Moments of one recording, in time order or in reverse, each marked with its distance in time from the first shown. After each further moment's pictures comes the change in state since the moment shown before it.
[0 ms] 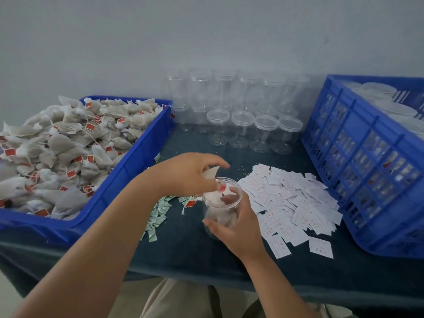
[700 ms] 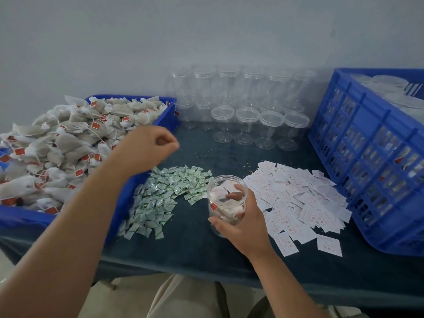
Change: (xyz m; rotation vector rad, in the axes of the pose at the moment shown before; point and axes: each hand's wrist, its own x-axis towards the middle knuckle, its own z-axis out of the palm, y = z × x) left_hand -0.008 -0.078 -0.040 0.040 0.454 -0.111; right_hand -0.001 0.008 -0.003 0.010 -0.018 0.013
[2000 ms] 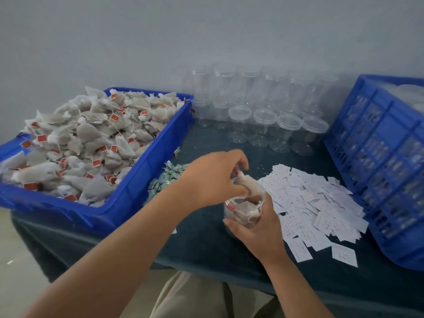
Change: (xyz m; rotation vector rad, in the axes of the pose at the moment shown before) left_hand -0.036 0.067 0.057 -0.001 -0.141 0.189; right_hand -0.002 -0.014 0.005 -0.019 0.034 -0.055
